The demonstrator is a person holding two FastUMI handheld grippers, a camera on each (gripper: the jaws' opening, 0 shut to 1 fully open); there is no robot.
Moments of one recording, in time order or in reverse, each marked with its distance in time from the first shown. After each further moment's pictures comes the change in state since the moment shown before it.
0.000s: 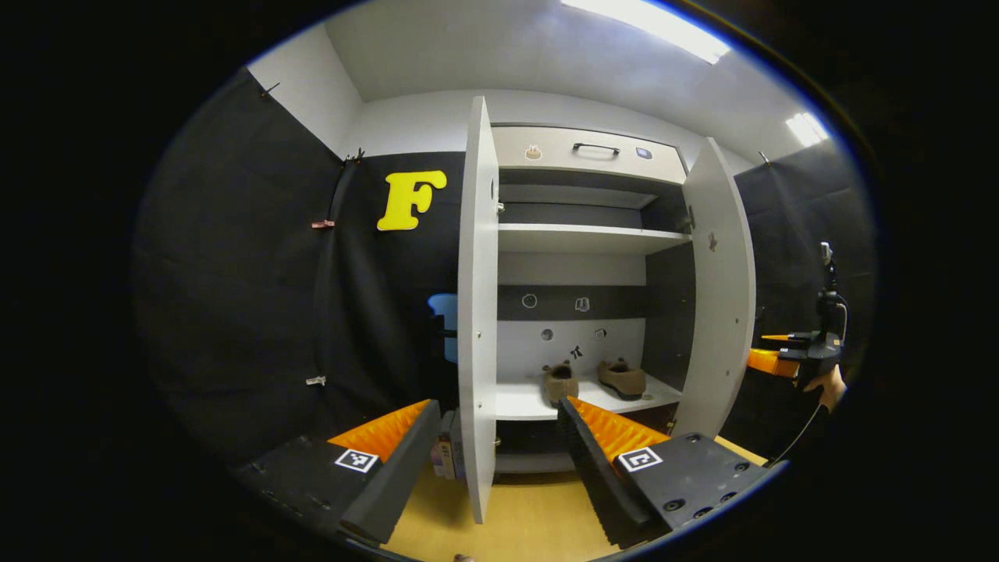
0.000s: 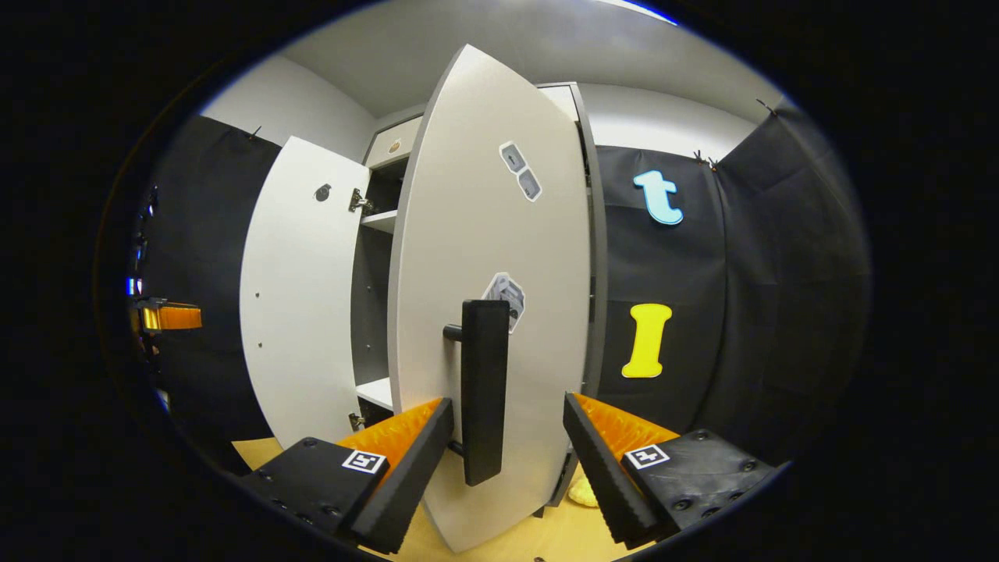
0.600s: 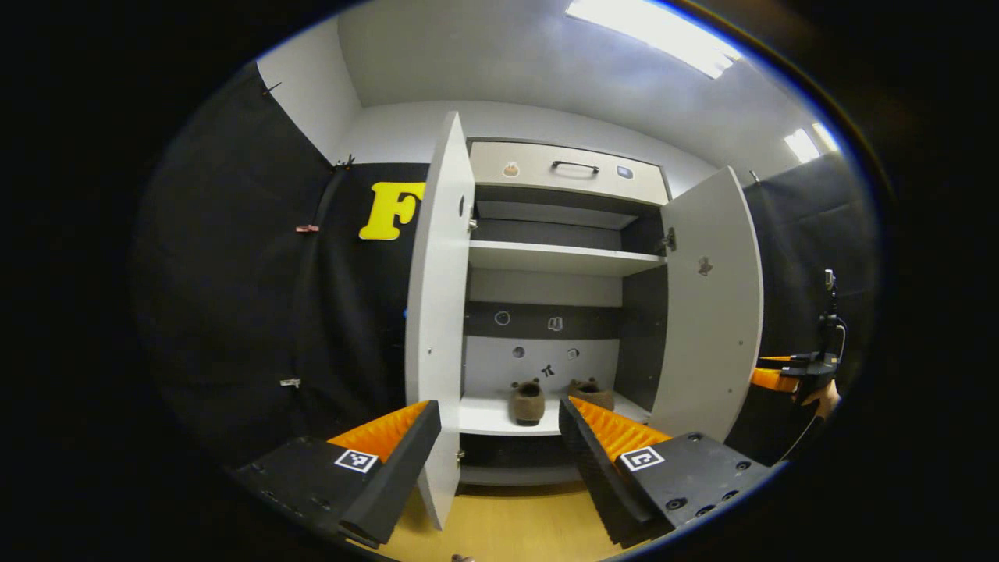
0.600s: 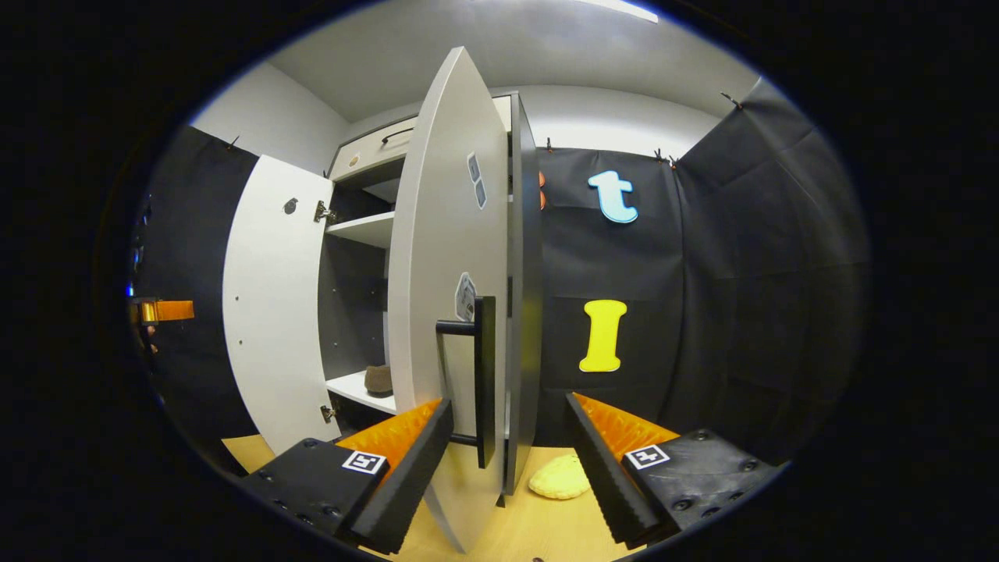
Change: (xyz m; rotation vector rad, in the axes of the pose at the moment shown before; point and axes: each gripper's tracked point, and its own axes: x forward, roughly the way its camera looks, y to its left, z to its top) left arm -0.001 -0.046 0.015 -0.058 -0.057 -0.019; right arm -0.058 -0.092 0.007 0.024 -0.007 -0.086
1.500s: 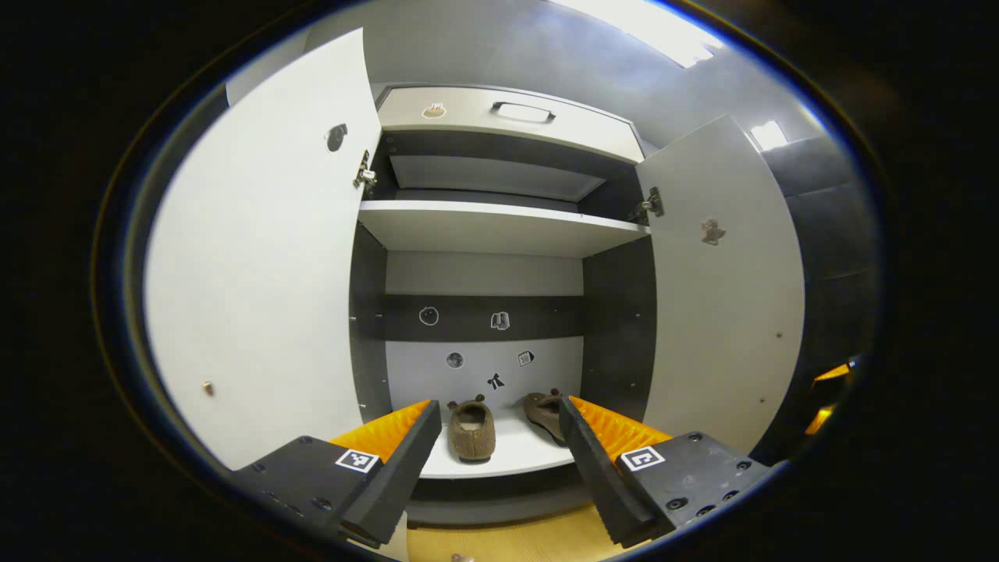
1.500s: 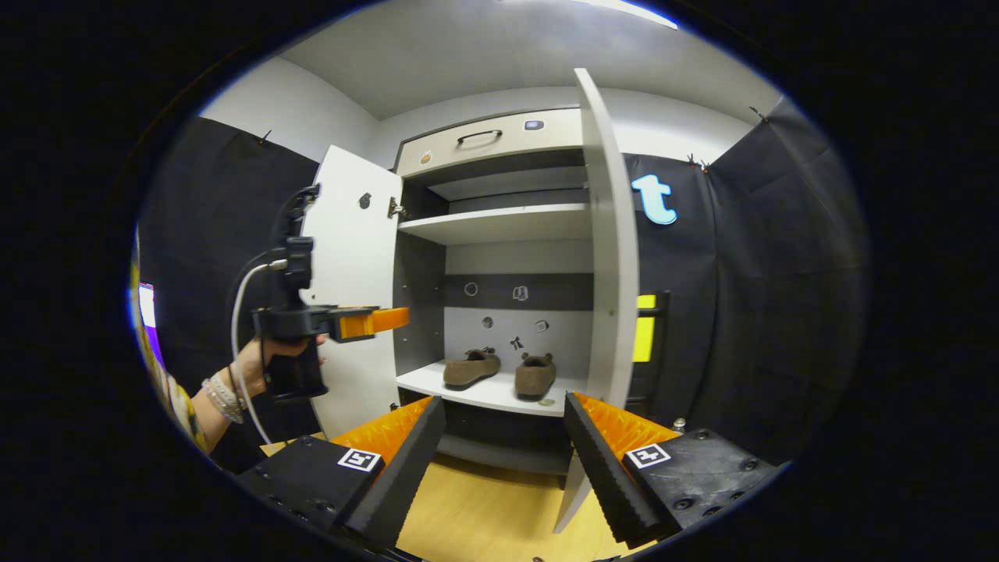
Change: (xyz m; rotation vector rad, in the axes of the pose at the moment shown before) left arm 0.149 -0.098 -0.022 0.046 0.003 -0.250; right arm -0.071 0.114 0.004 -0.020 -0.008 0.021
